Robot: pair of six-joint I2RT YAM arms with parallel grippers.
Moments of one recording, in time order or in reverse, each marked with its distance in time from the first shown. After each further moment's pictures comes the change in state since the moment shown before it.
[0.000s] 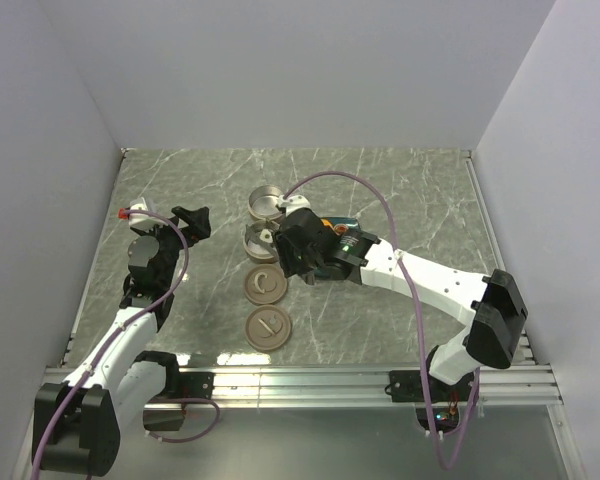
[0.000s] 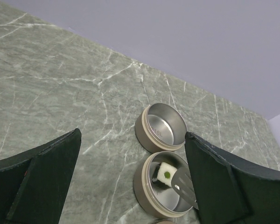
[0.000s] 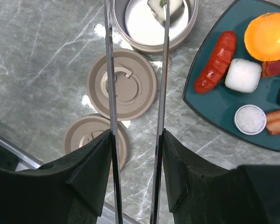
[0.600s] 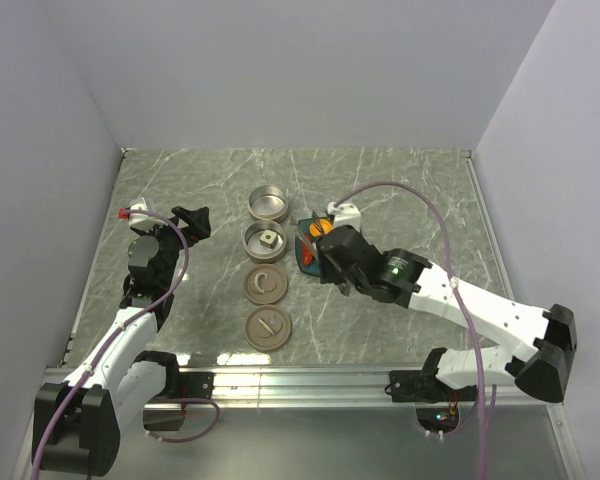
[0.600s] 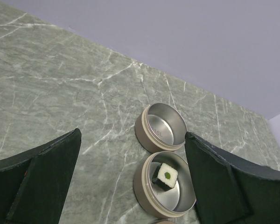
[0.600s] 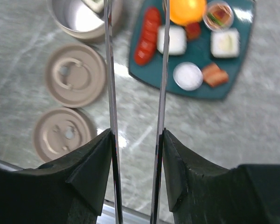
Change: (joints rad) left arm 0.000 0.000 0.000 0.000 0.000 0.000; right arm 0.000 -0.294 -0.195 -0.077 0.191 0.104
